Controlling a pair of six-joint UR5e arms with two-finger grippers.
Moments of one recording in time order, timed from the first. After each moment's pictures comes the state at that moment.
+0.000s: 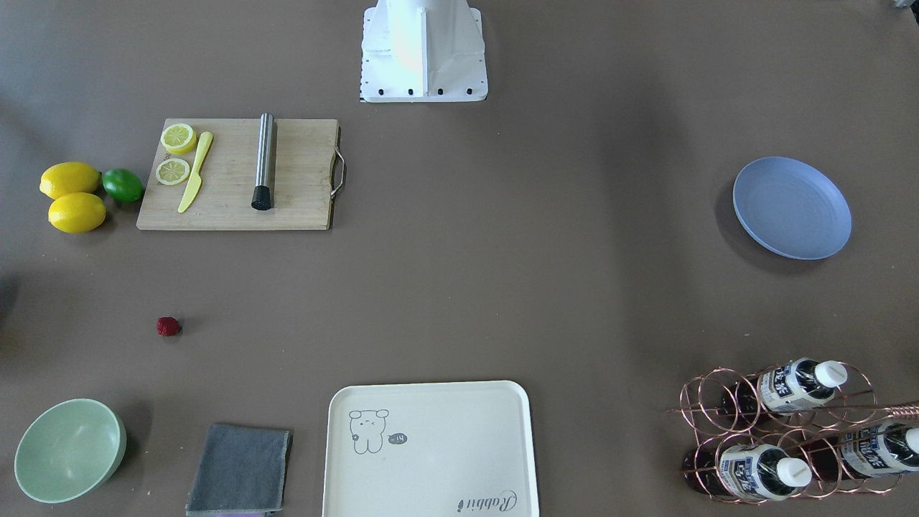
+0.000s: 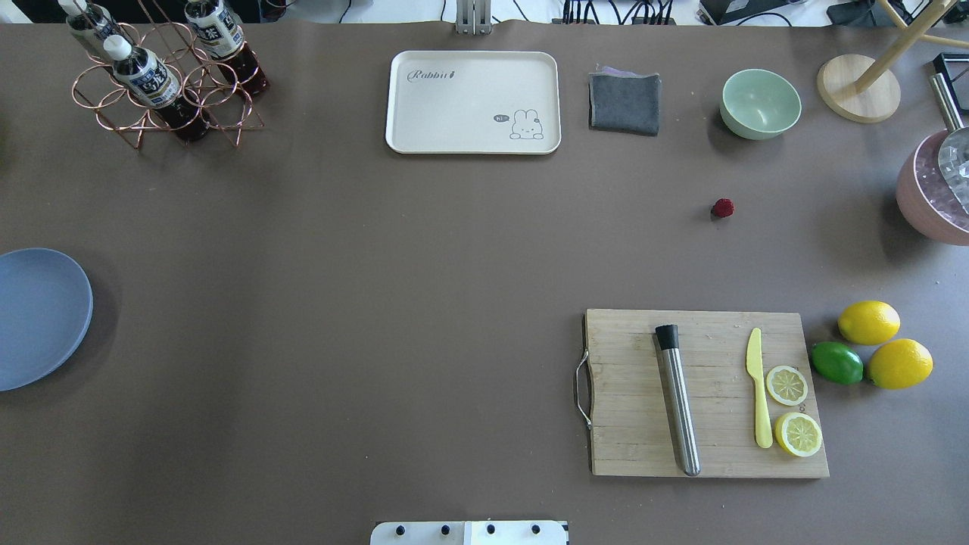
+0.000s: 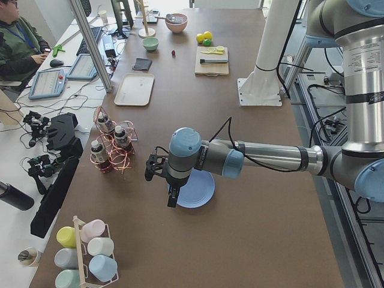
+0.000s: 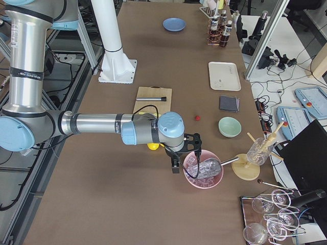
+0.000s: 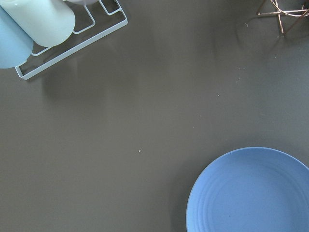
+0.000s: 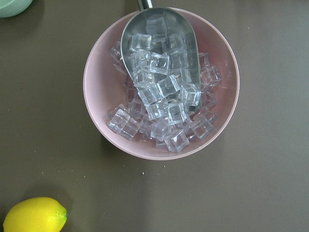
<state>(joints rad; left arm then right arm) -1.58 -1.40 -1.81 -1.76 -2.31 -0.10 1.61 -1.72 1.76 -1.47 2.40 0.03</state>
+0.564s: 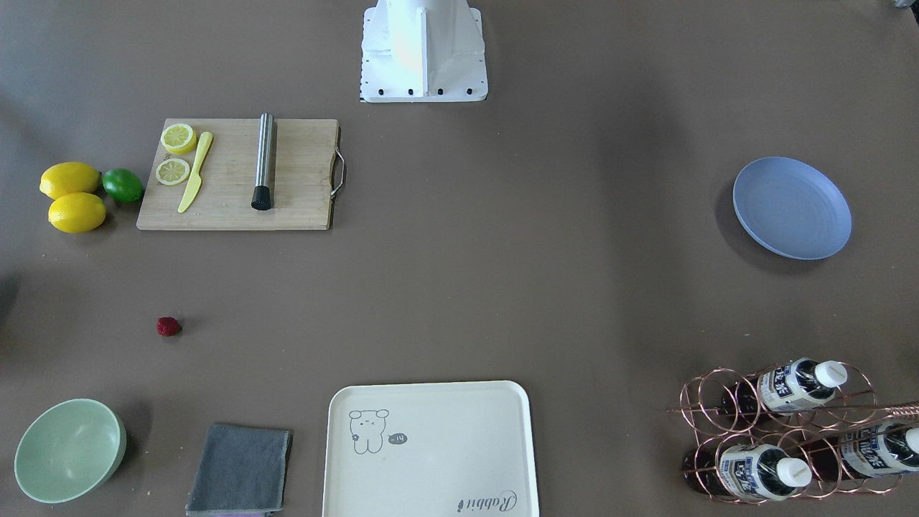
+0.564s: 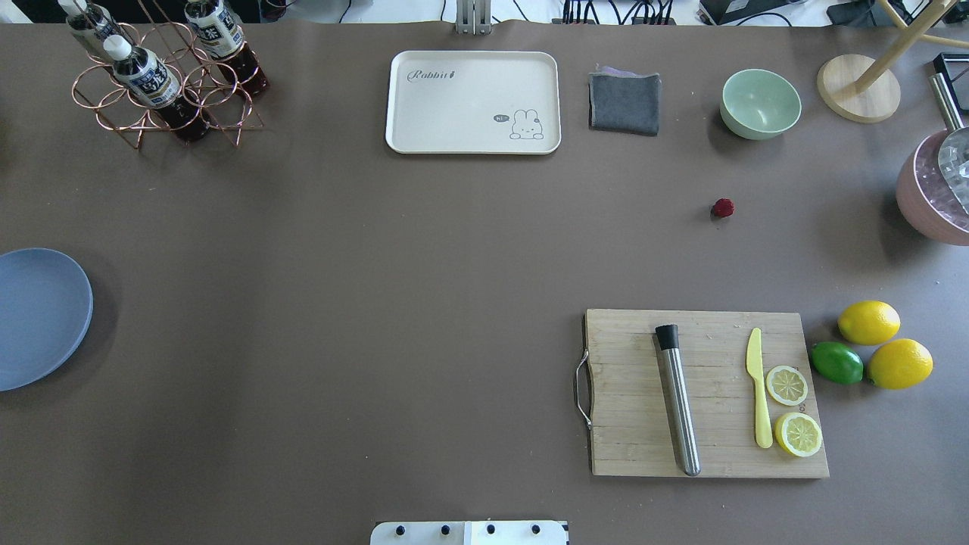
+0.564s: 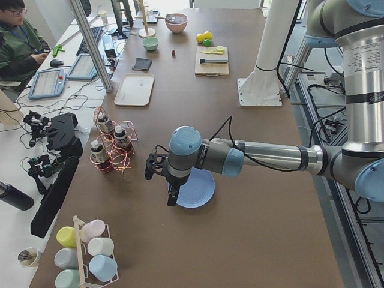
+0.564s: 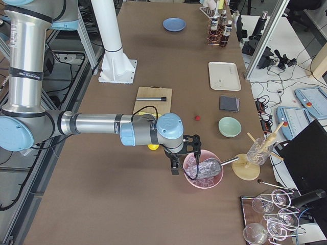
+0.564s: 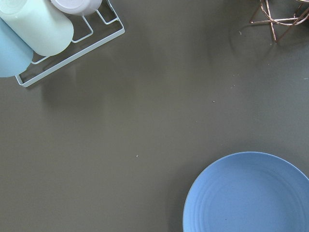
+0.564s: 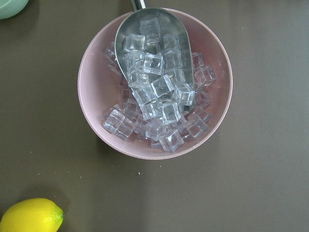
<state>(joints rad) -1.59 -1.40 -1.82 -1.76 -2.31 -0.10 1.62 -1.72 1.76 -1.47 2.39 0.03</state>
